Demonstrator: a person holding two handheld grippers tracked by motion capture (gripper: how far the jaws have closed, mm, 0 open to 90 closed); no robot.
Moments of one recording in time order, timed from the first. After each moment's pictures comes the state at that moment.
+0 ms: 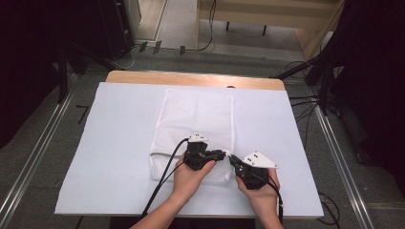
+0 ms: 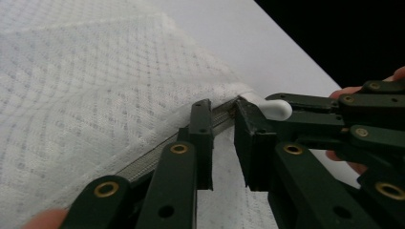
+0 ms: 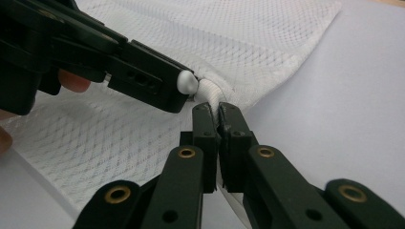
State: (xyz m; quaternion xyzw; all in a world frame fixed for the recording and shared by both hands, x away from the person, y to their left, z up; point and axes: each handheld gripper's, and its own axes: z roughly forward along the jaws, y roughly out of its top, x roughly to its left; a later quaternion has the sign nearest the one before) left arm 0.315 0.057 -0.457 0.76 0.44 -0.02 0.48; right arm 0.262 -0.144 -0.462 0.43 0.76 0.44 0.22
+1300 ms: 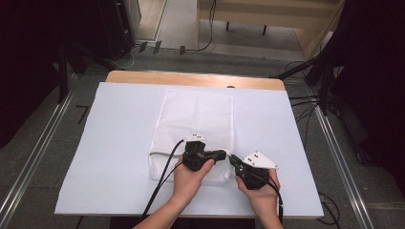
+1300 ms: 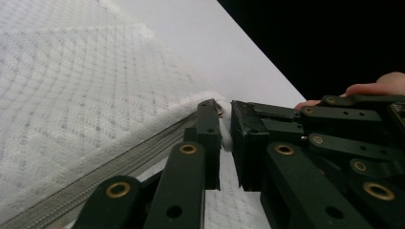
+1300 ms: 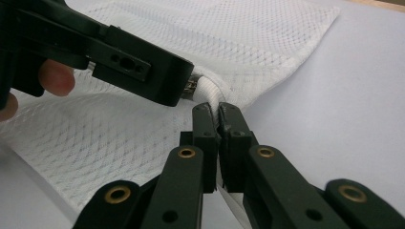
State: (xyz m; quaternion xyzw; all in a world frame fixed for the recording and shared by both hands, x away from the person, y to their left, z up) left arm 0.310 0.060 -0.451 0.74 0.44 -0.05 0.51; right arm 0.261 -0.144 -0.461 0.43 0.76 0.44 0.22
